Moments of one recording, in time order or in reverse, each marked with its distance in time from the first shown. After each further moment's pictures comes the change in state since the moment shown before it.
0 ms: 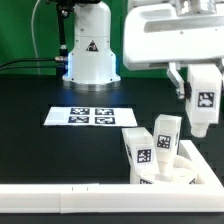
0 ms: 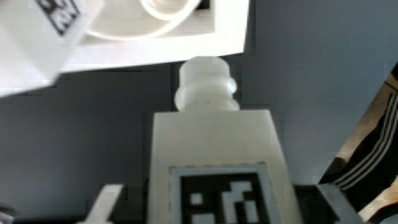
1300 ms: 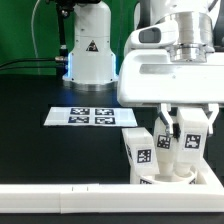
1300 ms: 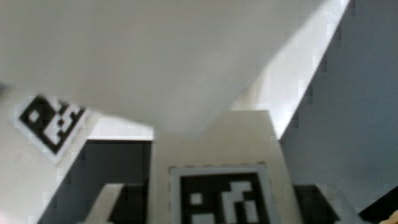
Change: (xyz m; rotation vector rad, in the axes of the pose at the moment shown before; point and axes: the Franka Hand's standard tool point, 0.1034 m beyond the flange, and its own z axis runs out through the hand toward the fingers) arm -0.040 0.015 0.041 -0.042 0.009 -0.087
